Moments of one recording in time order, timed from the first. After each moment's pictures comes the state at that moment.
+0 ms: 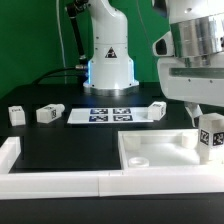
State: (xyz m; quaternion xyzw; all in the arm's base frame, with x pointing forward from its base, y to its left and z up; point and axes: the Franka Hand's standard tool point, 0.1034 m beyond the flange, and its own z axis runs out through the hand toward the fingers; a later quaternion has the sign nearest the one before) arm 0.623 0.124 0.078 -0.91 0.41 0.01 0.08
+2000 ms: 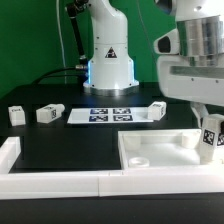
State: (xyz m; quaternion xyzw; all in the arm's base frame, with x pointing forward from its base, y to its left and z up) arm 0.626 0.129 0.075 -0.81 0.58 0.03 0.09
